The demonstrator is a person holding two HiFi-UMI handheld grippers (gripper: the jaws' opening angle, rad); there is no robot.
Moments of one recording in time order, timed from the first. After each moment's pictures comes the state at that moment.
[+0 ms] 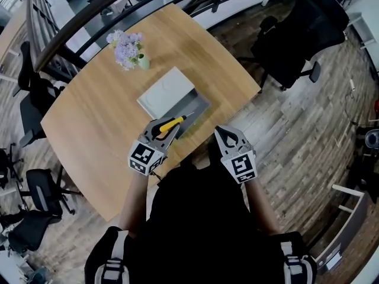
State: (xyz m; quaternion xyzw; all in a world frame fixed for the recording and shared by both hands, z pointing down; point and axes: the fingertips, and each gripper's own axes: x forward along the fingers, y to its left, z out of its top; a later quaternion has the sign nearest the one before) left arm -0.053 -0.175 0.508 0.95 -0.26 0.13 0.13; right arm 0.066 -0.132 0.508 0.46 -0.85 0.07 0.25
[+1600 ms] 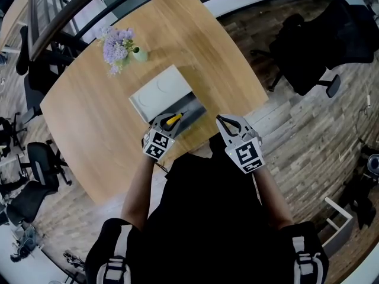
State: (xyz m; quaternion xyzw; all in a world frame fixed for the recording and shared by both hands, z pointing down) left arm -0.010 -0.223 0.688 0.88 -0.30 0.35 0.15; right arm 0.118 -0.231 0.543 0.33 -0.90 0.10 0.27
